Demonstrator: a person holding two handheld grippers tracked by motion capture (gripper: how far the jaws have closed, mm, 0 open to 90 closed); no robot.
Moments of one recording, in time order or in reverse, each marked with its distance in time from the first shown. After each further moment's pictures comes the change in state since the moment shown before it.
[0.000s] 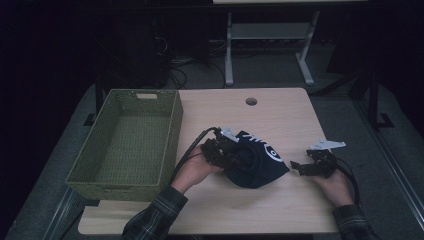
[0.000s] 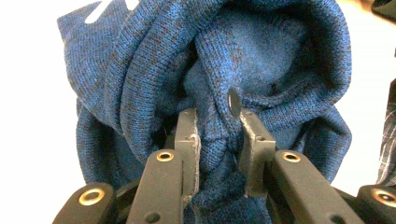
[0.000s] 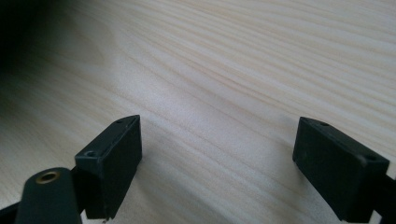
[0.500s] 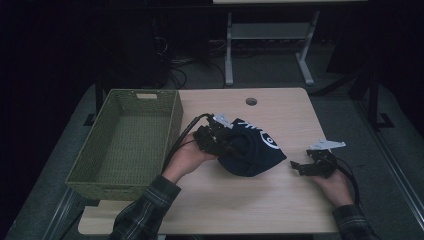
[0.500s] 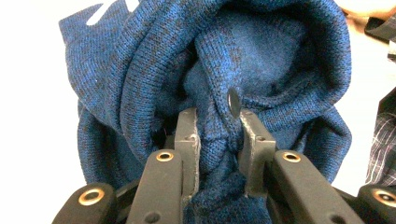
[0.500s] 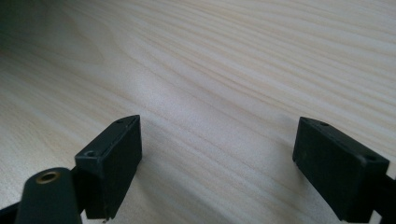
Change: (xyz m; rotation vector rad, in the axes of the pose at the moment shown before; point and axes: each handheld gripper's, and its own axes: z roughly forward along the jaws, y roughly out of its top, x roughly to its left) left arm 0.009 0.016 -0.039 -0.043 0.040 -0.001; right arm 0.000 0.000 0.000 0.001 0.000 0.001
